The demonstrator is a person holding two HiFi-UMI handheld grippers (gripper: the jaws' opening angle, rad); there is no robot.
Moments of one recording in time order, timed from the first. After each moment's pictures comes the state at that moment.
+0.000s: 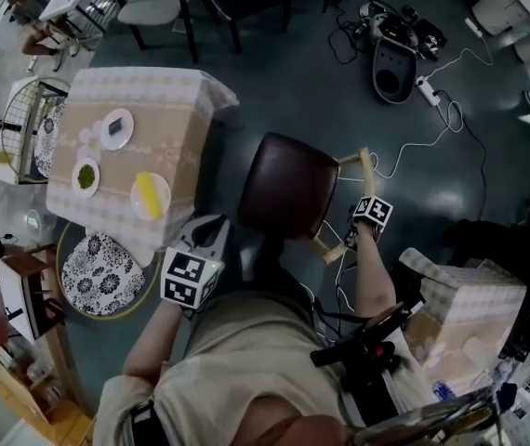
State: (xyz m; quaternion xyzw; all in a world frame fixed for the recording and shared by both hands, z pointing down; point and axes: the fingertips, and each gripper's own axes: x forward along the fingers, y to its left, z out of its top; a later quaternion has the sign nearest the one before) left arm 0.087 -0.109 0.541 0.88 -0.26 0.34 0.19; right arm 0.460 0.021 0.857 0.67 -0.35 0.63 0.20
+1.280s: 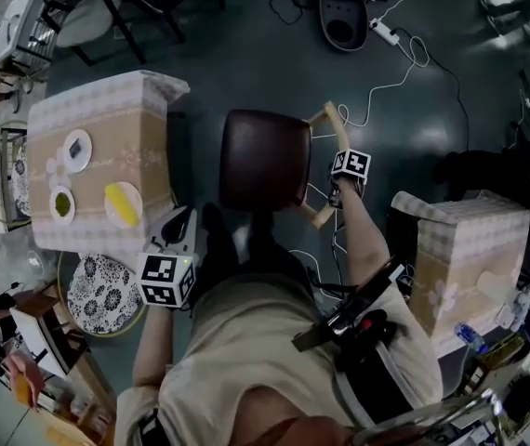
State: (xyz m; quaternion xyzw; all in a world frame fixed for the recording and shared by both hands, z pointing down) left arm 0.096 -0.101 0.540 0.89 -0.25 0.35 0.18; right arm 0.476 0.033 0.855 0.67 -0.34 0.63 0.19
